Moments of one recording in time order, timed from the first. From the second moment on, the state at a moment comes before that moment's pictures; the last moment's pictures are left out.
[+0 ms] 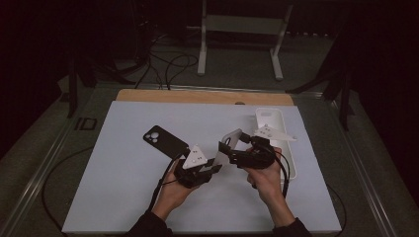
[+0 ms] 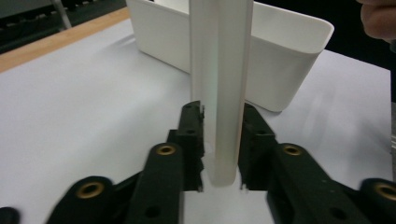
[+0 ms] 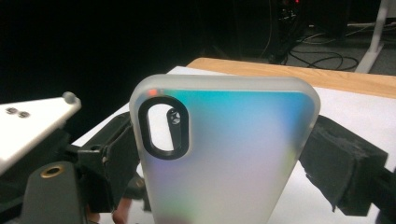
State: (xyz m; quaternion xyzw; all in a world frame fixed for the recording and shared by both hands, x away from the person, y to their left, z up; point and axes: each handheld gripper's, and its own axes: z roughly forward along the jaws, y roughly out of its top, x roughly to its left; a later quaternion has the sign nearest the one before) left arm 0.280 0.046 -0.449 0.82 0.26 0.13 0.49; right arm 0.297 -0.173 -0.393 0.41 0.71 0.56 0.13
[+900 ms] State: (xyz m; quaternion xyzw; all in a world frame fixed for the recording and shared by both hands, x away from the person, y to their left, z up) left arm 0.269 0.134 -0.443 0.77 0.36 0.23 0.47; right arm 0.302 -0.182 -0.388 0.42 0.71 0.55 0.15
